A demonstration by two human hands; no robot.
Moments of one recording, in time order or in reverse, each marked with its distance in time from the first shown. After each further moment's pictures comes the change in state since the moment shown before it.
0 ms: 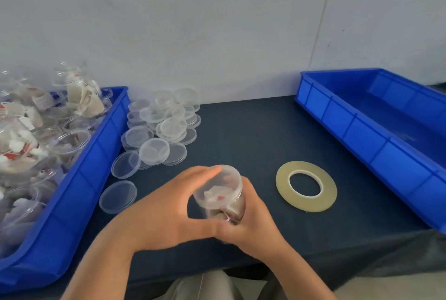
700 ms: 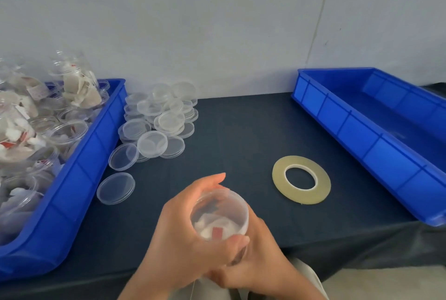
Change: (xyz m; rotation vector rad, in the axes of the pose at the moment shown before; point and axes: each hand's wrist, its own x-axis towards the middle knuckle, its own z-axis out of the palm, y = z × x) left_hand -0.033 0.027 0.071 -0.352 0.471 0.052; right_hand -0.051 -0.023 0.009 0.015 -0.122 -0.005
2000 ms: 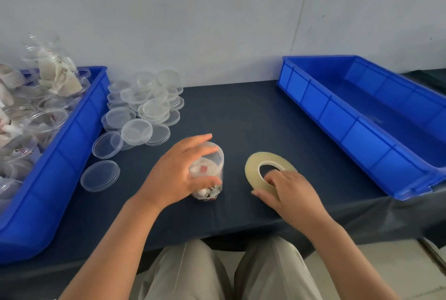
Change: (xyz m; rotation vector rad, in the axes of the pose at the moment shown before) left_hand 0.086 -0.069 -0.002 0.453 -0.153 0.251; right_hand -0.004 0.034 -0.129 -1.258 0.105 0.254
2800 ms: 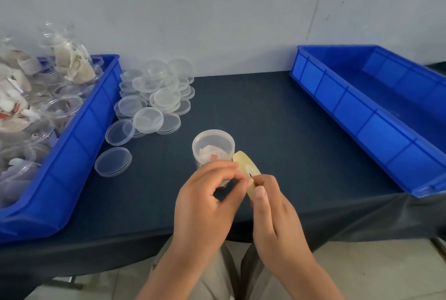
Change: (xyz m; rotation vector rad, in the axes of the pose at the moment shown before) left_hand -0.059 0.113 0.025 -0.283 0.451 -0.230; right_hand -0.070 -0.112 -0.014 0.815 0.217 0.054
